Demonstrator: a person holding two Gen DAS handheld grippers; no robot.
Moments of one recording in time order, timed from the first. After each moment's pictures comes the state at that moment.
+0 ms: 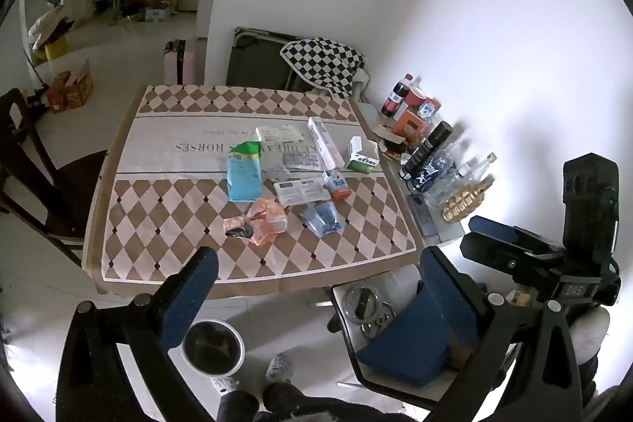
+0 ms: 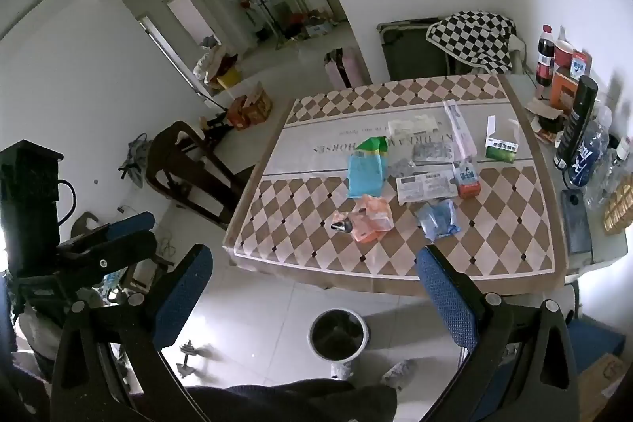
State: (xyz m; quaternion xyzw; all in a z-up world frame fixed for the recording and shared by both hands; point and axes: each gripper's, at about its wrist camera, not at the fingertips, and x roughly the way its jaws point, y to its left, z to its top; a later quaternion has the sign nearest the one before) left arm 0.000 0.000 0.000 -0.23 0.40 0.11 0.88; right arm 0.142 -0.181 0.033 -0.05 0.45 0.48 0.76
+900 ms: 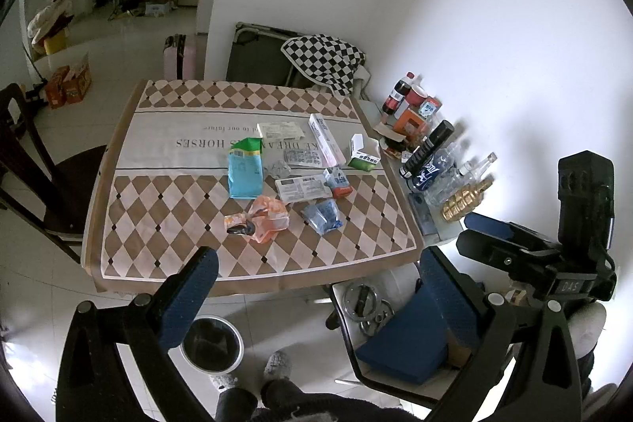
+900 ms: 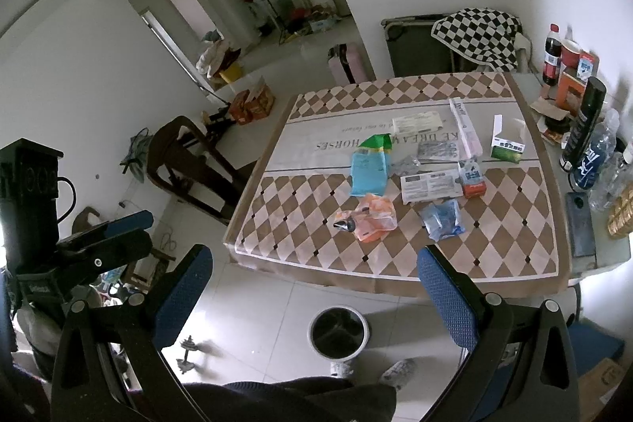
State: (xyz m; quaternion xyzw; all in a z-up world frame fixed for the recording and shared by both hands) left arm -0.006 0.004 -0.008 -0.24 0.40 0.10 0.88; right arm 0.143 -0.173 0.028 -0.05 0.46 0.48 0.75
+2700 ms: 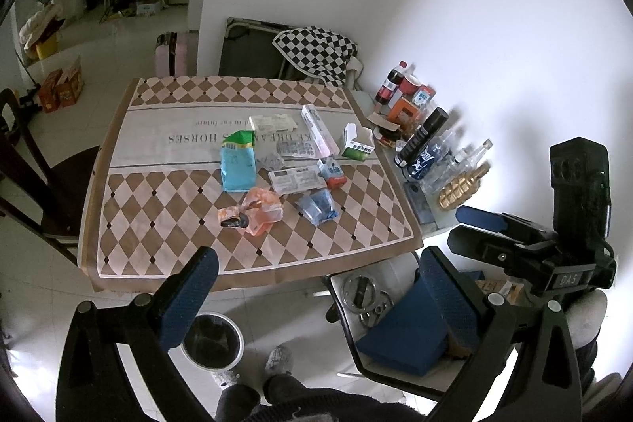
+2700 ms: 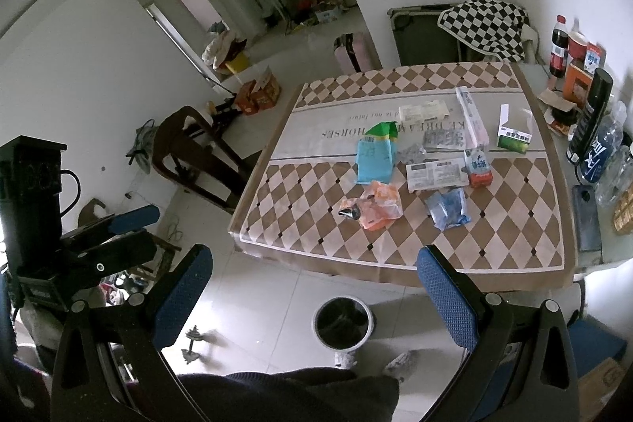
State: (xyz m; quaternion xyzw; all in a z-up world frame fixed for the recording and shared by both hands) left arm -0.009 -0.009 -0.013 -0.23 0.41 0.08 0.88; right arm 0.136 -0.174 0.012 -0.06 0.46 0.49 0.74
